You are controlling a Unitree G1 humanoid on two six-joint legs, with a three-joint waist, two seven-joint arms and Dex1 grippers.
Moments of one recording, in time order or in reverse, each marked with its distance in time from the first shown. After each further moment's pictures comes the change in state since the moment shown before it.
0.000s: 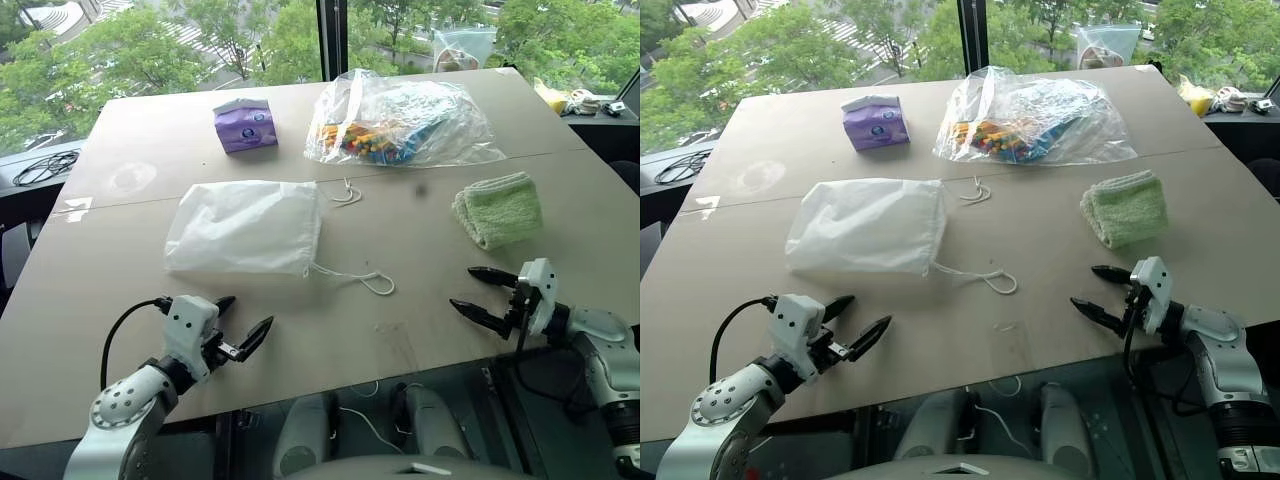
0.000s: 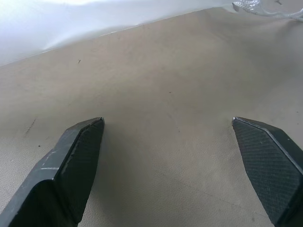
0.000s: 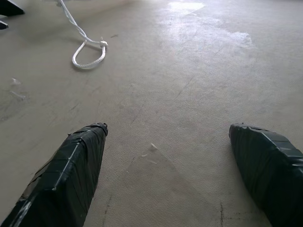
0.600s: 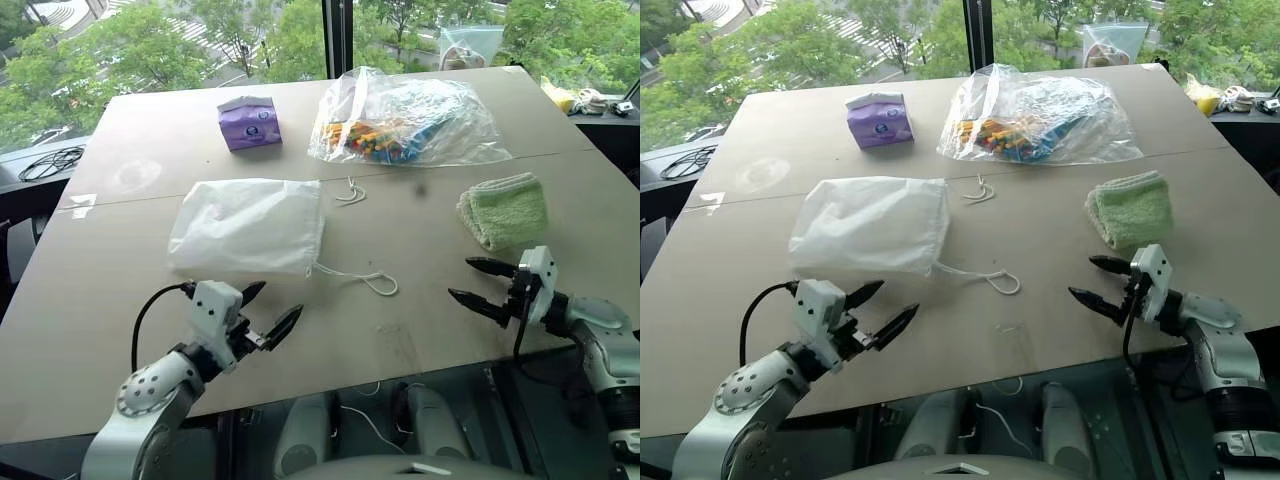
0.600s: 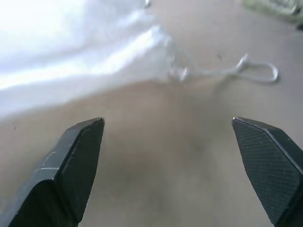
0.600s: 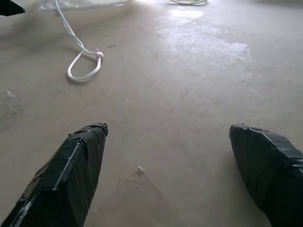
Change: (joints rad) left arm -0.149 -0.086 -0.110 -0.174 -0.100 0.143 0.076; right arm -0.108 0.006 -0.001 0.010 0.057 0.065 0.031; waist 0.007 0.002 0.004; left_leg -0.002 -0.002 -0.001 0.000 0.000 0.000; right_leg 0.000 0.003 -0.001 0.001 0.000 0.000
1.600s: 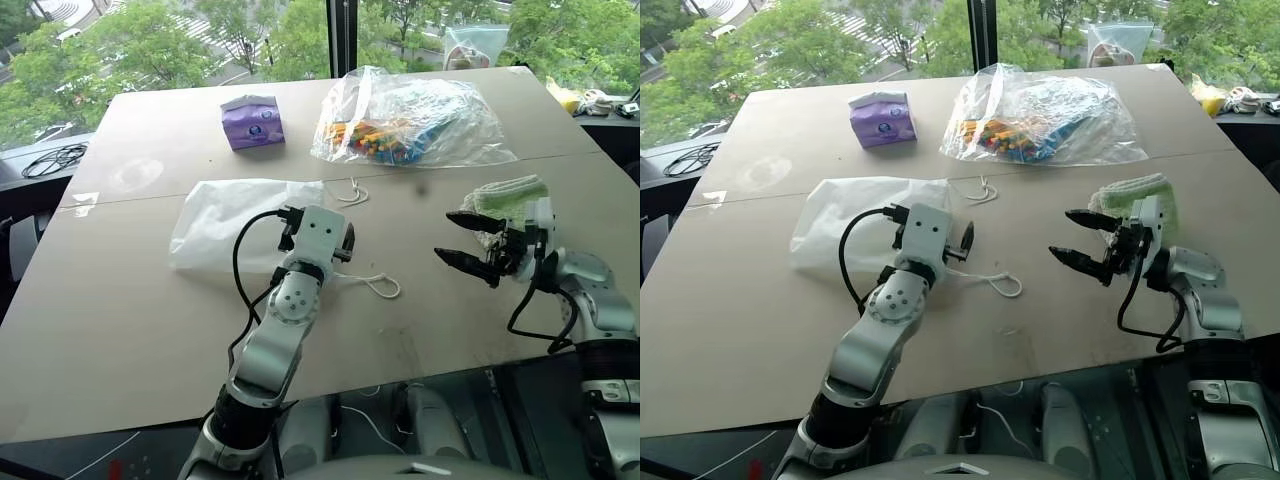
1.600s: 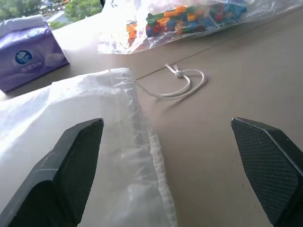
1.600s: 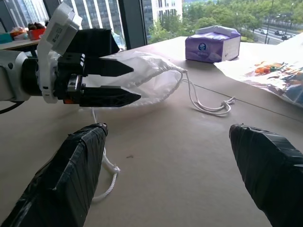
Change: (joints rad) left arm -0.514 -0.288 -0.470 0.128 0.628 0.290 0.651; right arm -0.203 0.057 0.000 0.044 0.096 0.024 0.159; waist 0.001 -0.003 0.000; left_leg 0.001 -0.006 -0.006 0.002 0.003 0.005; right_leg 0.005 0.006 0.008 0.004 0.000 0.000
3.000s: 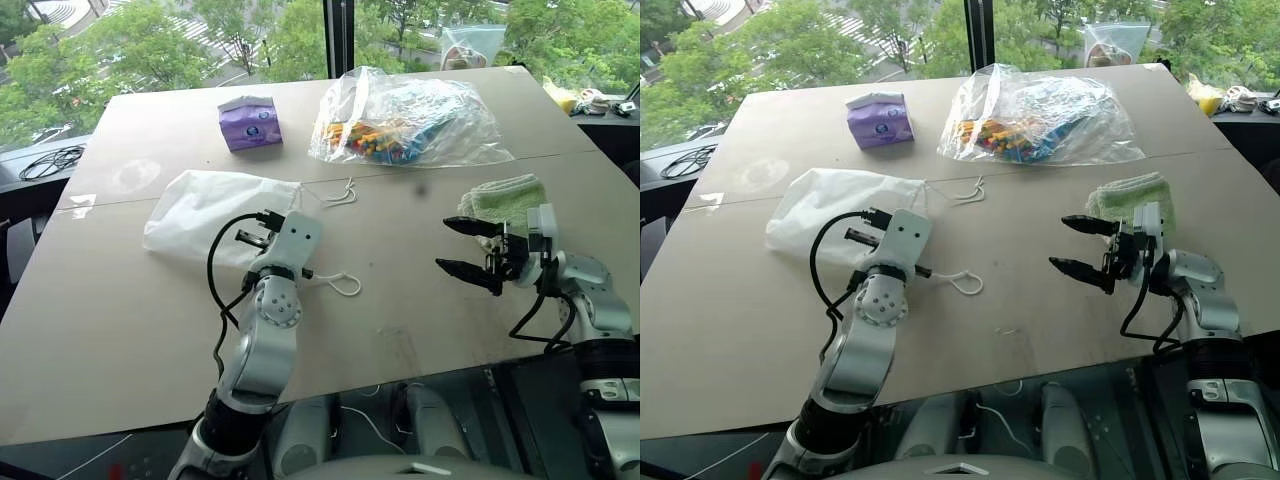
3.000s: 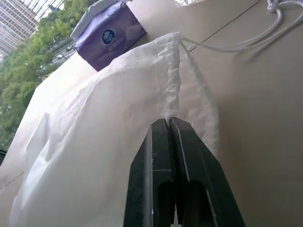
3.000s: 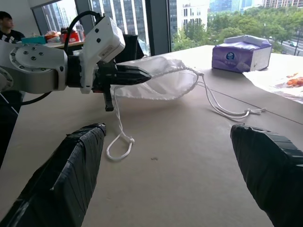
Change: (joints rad) left arm 0.061 0.081 0.027 -0.059 0.329 0.127 -0.072; right arm -0.004 -0.001 0.004 0.055 0.019 -0.058 0.080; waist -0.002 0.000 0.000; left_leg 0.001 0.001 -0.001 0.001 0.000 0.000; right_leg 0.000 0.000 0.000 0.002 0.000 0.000
